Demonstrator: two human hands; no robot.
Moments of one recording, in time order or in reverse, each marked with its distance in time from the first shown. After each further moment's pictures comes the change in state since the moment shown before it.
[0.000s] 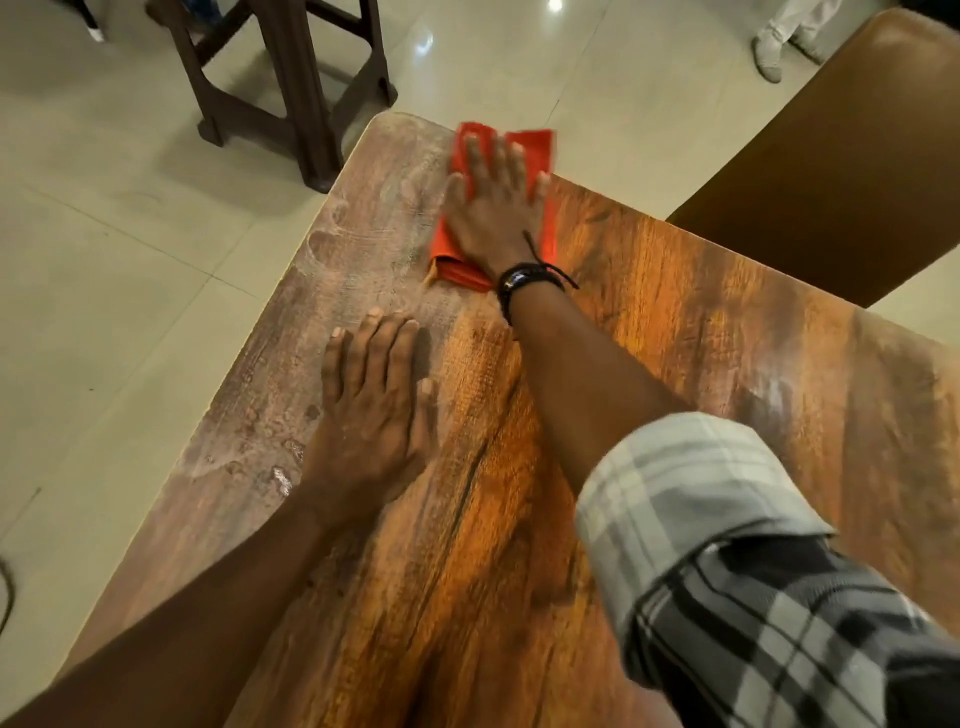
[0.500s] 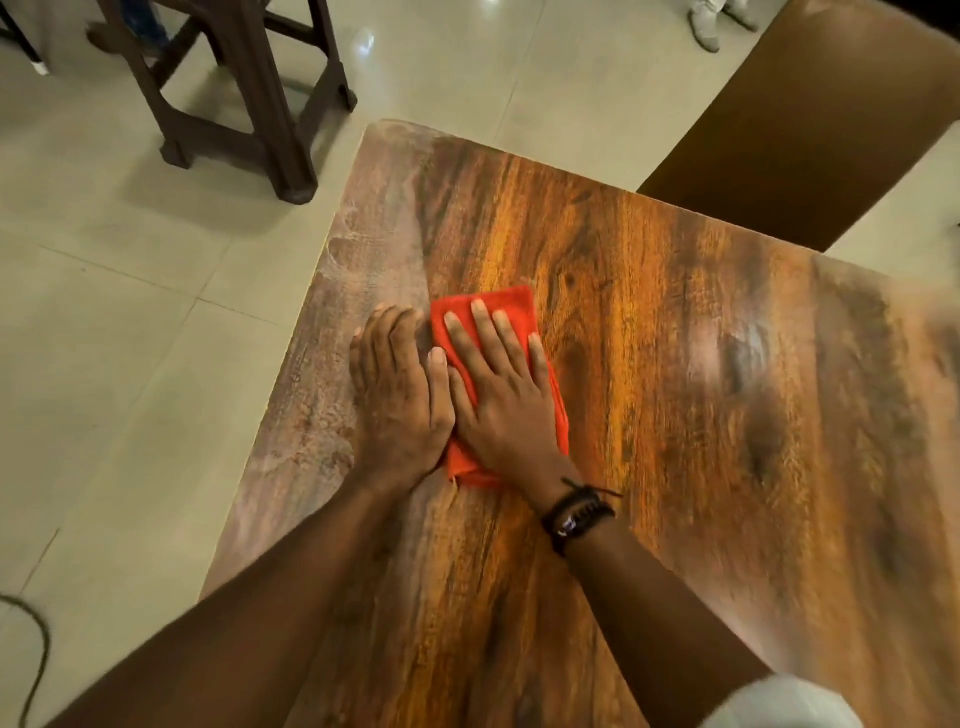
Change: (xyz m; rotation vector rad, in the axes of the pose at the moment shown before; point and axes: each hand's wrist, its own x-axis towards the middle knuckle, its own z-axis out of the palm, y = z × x) left_hand -0.006 -0.004 -0.011 -0.359 0.127 -0.171; right_hand -0.226 -0.011 0.037 0.002 0.103 -0.086
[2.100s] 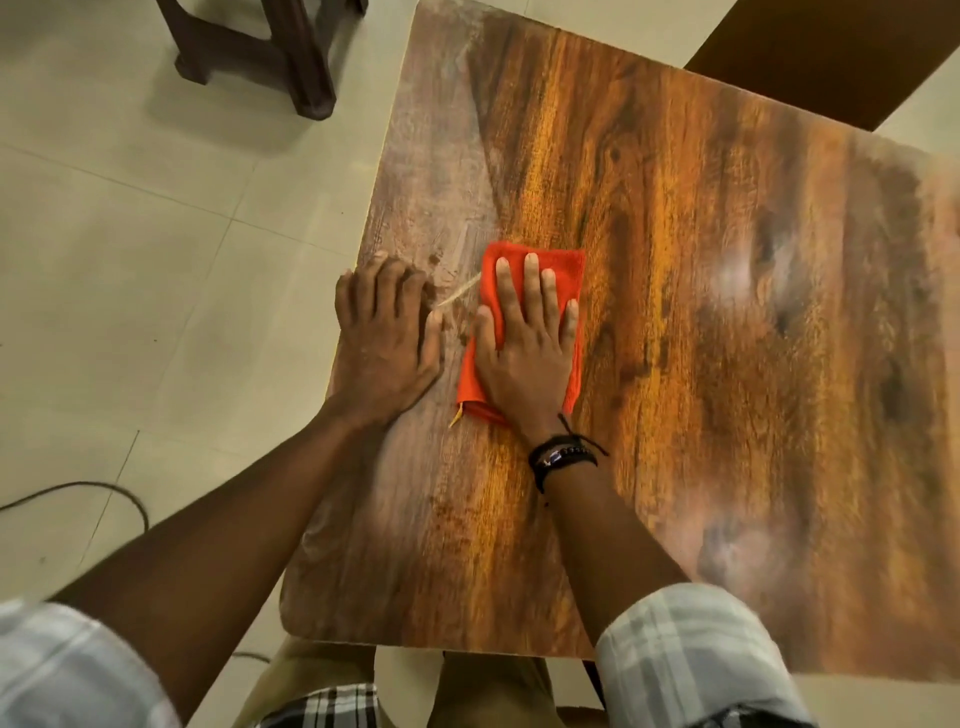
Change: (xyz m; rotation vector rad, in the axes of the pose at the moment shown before) left_hand -0.069 -0.068 -0.092 0.360 -0.196 0.254; right_hand -0.089 -0.076 0.036 -0.027 0.226 0.266
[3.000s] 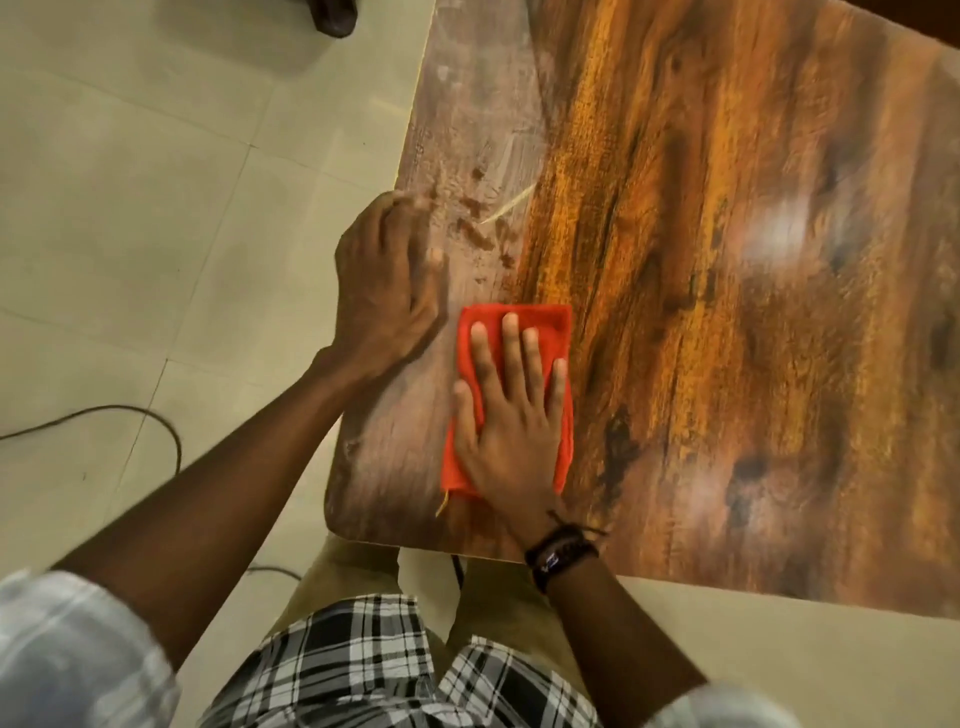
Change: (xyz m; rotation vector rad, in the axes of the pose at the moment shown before) left_hand -0.035 -0.027 -0.018 -0.259 0.057 -0.070; right_hand -0.147 -0.043 -0.034 0.002 -0.211 -0.074
